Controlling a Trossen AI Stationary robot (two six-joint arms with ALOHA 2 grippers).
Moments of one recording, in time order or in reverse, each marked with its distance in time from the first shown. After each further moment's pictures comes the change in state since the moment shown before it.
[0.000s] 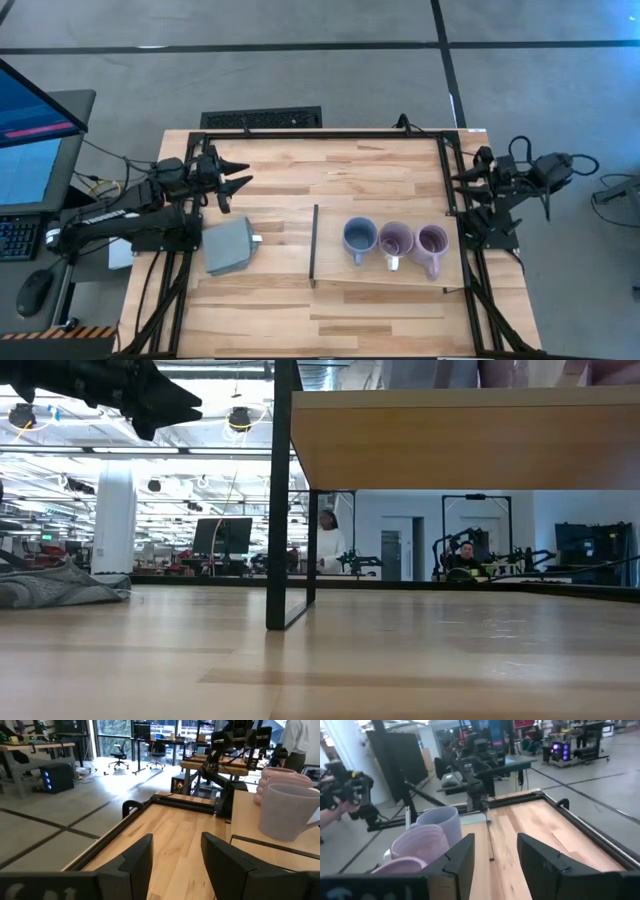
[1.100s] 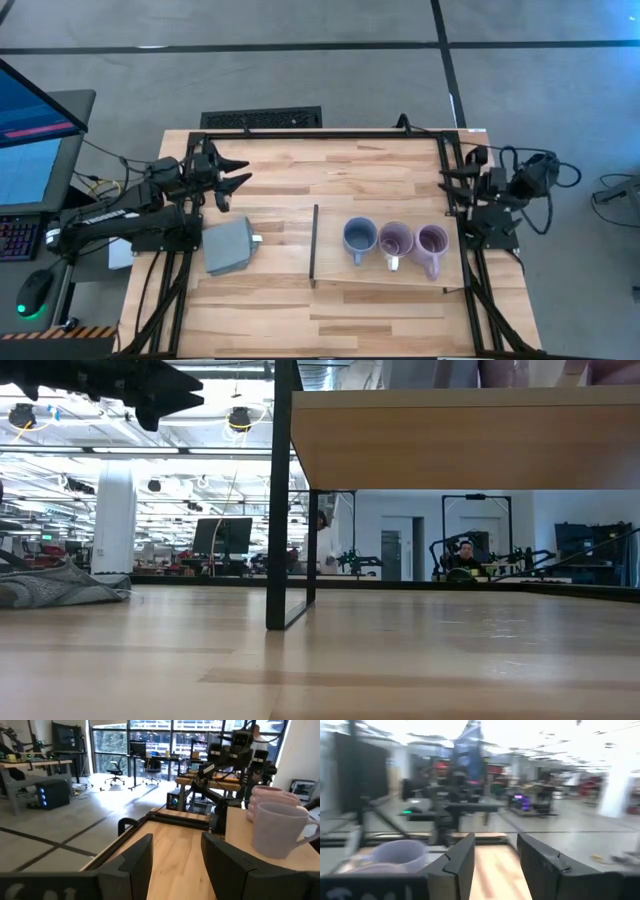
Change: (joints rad) left arm 0.000 0.000 0.000 0.092 0.021 -0.001; right arm 0.135 0.077 -0.201 0.554 0.284 -0.435
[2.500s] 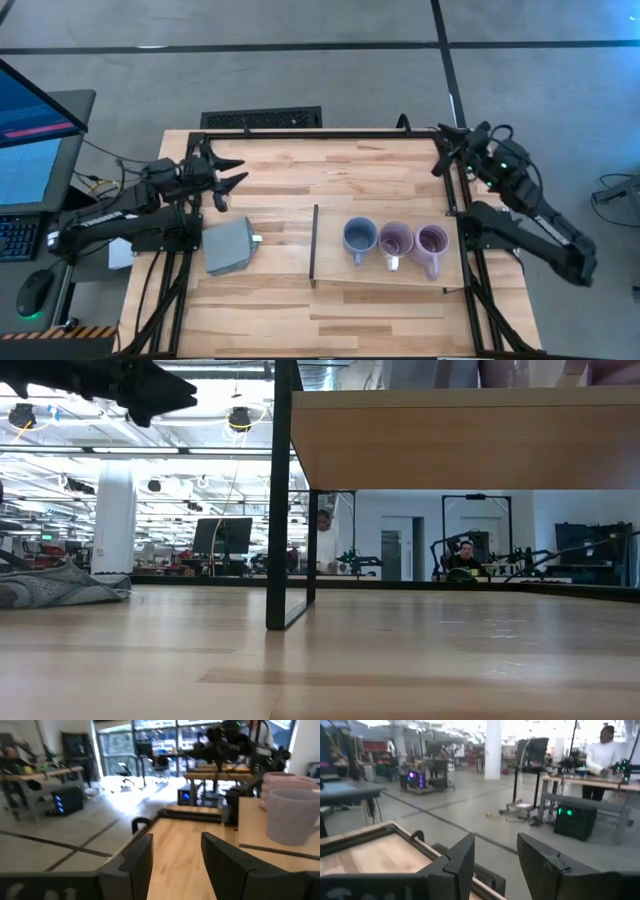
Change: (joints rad) left arm 0.001 -0.042 0.001 -0.062 -0.033 0.103; right arm -1.406 0.279 -0.024 0.140 -0.756 0.182
